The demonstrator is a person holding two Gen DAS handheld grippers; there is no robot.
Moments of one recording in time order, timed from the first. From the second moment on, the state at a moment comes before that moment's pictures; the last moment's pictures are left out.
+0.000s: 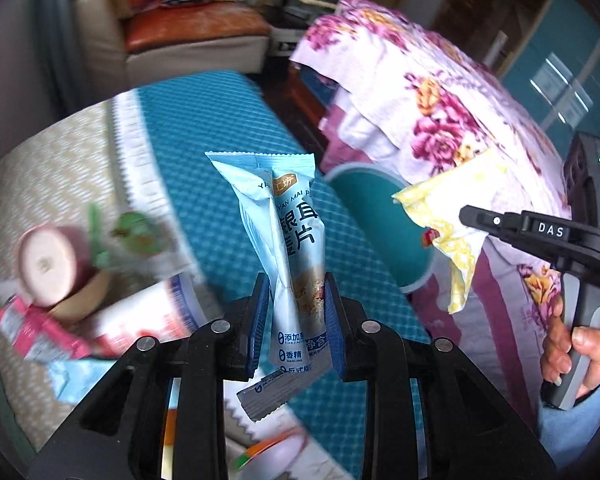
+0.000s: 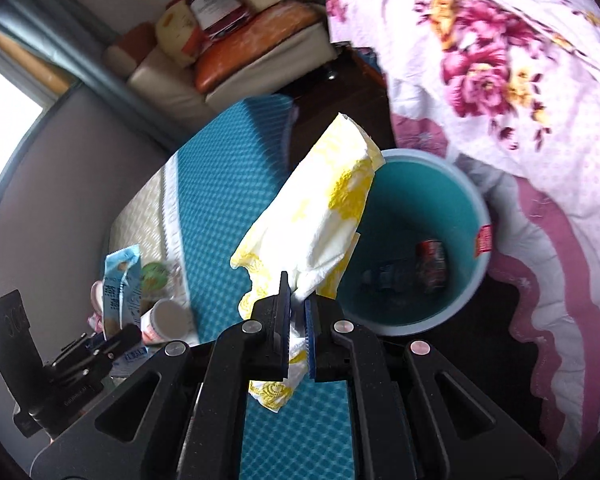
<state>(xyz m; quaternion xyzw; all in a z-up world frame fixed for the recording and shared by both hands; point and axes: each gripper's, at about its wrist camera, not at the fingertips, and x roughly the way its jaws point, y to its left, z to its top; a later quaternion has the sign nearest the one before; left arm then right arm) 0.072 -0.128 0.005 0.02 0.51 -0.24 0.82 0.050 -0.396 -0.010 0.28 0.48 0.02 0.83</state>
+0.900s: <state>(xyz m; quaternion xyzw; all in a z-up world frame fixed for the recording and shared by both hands) 0.132 -0.288 -0.050 0.09 0.56 -0.28 0.78 0.067 -0.486 -0.052 0.31 0.49 -0.02 0.82</state>
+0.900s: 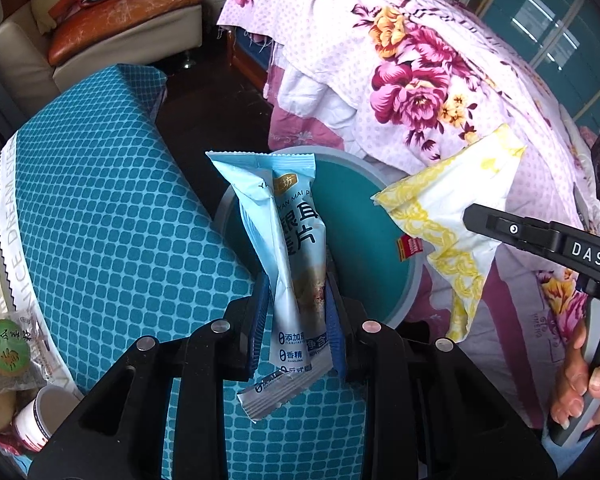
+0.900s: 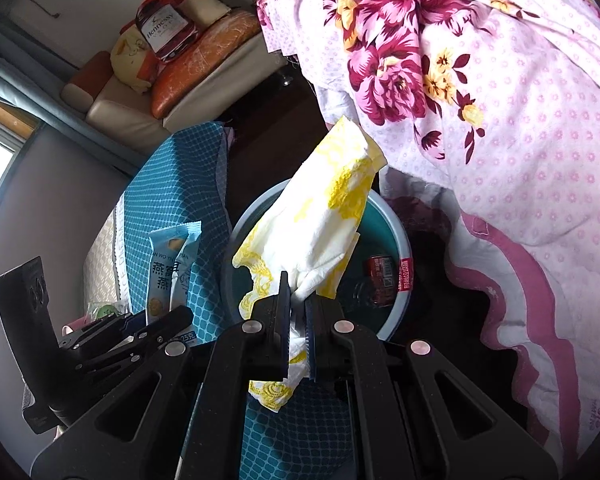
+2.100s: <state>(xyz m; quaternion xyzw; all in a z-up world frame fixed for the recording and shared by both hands) 0.116 -0.190 -0.025 0.04 0.54 -0.25 0.80 0.101 -0.432 -0.078 0.28 0.55 -0.01 0.79</state>
